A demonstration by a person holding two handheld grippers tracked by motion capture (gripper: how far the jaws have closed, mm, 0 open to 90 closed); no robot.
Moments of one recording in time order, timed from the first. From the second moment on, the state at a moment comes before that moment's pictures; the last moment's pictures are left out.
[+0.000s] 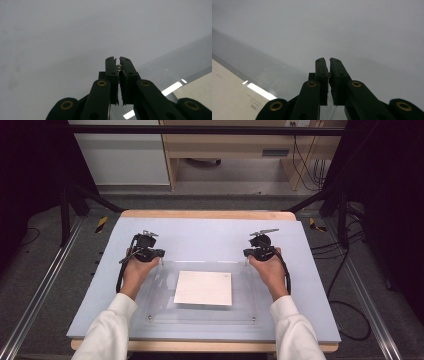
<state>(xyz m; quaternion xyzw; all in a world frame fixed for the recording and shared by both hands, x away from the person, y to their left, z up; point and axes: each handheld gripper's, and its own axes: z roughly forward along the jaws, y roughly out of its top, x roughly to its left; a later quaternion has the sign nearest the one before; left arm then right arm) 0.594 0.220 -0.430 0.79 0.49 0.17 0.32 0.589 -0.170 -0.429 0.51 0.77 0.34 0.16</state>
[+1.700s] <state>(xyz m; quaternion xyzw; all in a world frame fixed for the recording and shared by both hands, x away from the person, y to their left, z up) 0.601 0.214 -0.427 0.78 0.52 0.16 0.30 0.373 -0.175 -0.454 0.30 0.84 0.35 0.27</state>
